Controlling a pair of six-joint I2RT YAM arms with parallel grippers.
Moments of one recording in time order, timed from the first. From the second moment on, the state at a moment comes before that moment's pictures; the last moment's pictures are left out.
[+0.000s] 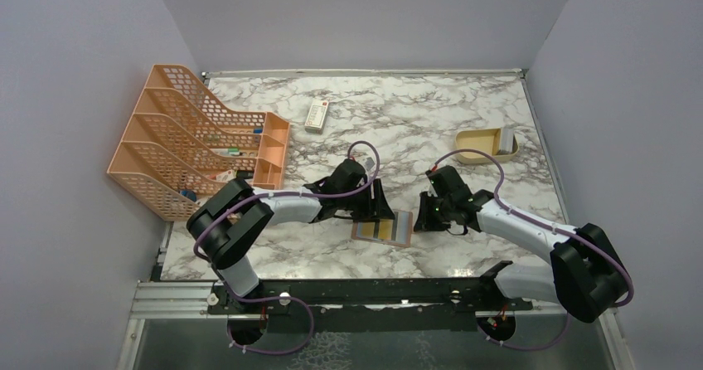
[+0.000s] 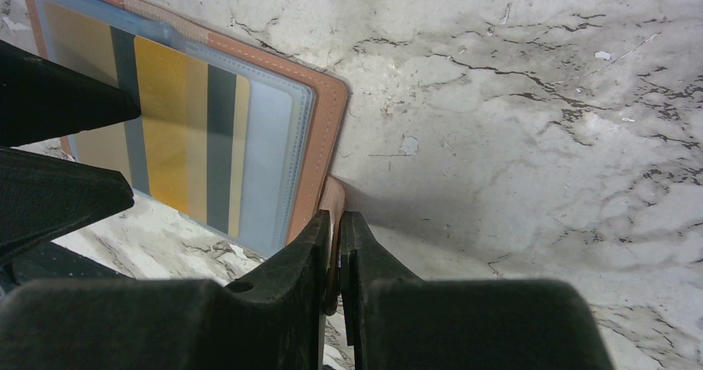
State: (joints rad) left arm -0.83 1.66 0.77 0.16 0.35 -0.91; right arm 0.56 1.23 0.55 -0.38 -0.15 0.55
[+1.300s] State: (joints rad) left arm -0.87 1.64 0.82 0.11 0.31 -0.92; right arm 0.56 1.24 0.54 -0.36 -0.15 0.55
